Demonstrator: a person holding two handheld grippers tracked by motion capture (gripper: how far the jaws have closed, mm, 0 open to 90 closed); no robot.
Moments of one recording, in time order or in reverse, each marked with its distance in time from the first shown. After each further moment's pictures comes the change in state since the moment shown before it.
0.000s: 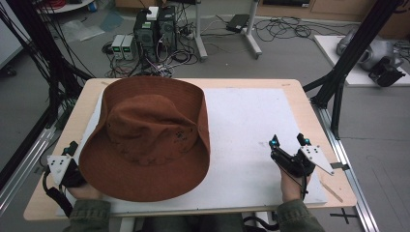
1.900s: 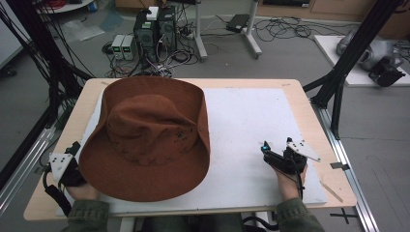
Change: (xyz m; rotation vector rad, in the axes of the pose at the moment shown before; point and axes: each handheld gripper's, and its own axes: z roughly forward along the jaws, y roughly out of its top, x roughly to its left) left arm 0.005 -0.002 0.004 0.075 -0.043 0.010; right arm 0.001 -0.017 0.021 0.259 0.047 -0.078
